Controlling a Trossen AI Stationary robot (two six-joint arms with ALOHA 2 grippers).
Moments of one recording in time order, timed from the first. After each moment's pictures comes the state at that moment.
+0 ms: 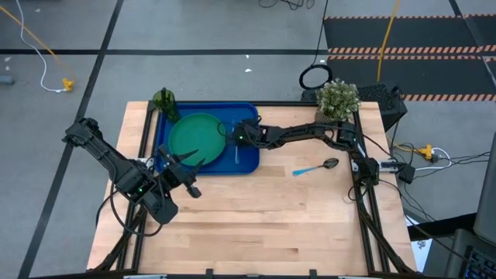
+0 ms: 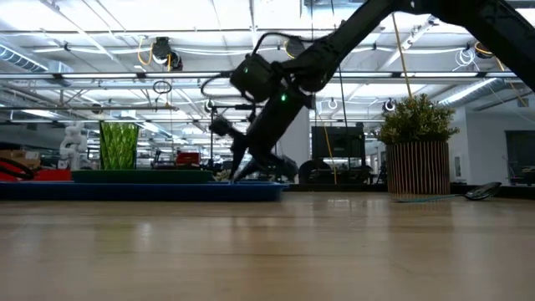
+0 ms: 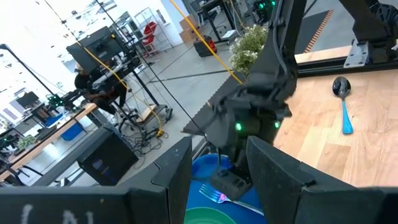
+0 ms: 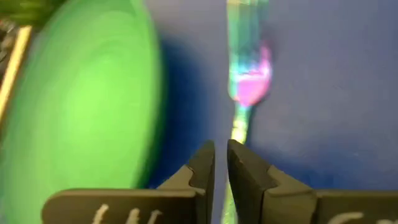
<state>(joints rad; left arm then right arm) -0.67 1.26 1.17 -0.86 -1.36 -0.48 -0.23 2.17 1.46 -0.10 0.24 1.12</state>
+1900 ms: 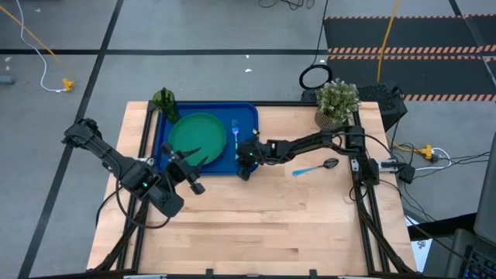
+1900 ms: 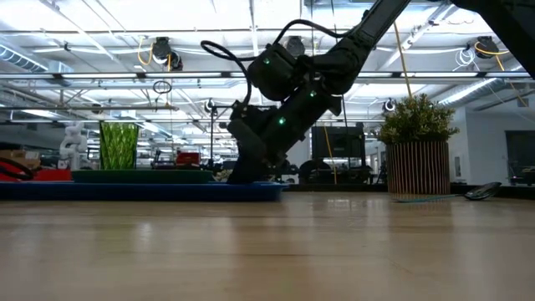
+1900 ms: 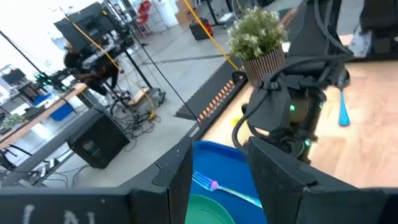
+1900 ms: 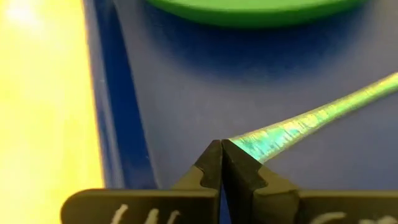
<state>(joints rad) -0.59 1.26 1.17 -0.86 -1.26 -0.52 -0.13 2.08 1.21 0.11 0.03 0.22</state>
